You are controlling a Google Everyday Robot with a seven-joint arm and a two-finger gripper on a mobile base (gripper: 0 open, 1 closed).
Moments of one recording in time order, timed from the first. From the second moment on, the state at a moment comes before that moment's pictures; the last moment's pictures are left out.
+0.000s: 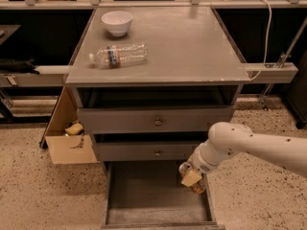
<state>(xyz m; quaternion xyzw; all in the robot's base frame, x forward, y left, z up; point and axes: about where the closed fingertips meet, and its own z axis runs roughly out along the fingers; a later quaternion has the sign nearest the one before) 0.505 -0.135 0.493 -0.57 0.80 0.14 0.13</state>
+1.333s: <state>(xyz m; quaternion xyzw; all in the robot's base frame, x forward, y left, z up) 0.474 -0.042 0.323 -0.64 0.74 0.21 0.07</state>
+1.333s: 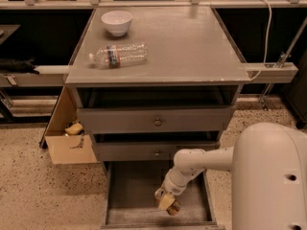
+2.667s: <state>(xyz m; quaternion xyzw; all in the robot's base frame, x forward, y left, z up) 0.498 -0.008 0.246 -0.61 0.74 0.24 0.14</state>
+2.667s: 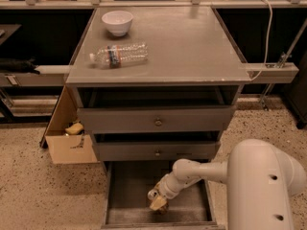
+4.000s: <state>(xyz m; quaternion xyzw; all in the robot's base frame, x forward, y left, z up) 0.517 0.010 0.210 -0.62 0.71 0.27 0.22</state>
